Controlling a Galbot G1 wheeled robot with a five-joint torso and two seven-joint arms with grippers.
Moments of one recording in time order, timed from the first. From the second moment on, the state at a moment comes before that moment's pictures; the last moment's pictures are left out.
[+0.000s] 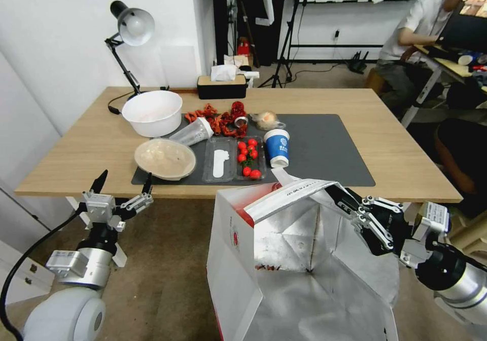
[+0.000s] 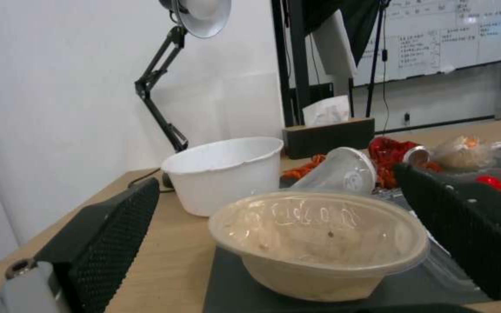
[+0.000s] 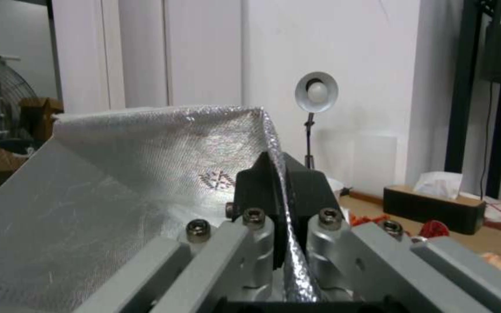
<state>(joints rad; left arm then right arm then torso) 1.65 -1.30 -0.75 -2.23 -0.28 -0.04 0.04 -1.75 1.09 0.96 2.39 0.85 -0.04 -0.83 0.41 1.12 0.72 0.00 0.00</state>
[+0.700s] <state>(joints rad) 1.63 -1.29 -0.73 -2.21 -0.27 -0.04 0.04 -1.67 1.06 0.92 2.45 0.99 0.05 -0.39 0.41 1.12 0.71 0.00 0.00</state>
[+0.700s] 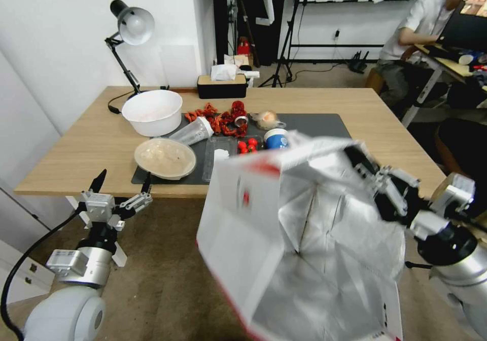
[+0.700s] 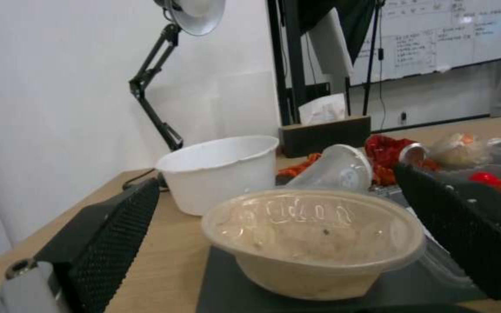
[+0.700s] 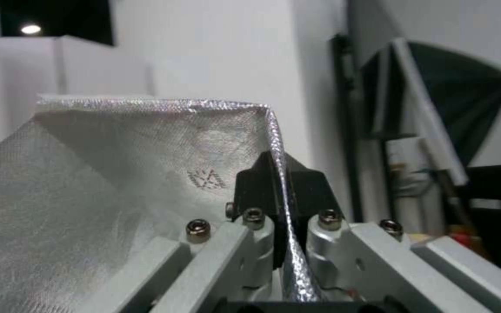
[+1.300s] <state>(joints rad) 1.62 -1.27 -0.70 -2.20 -0.26 -0.04 0.04 -1.49 1.04 0.92 2.41 1.05 0.08 0.05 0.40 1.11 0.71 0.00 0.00</state>
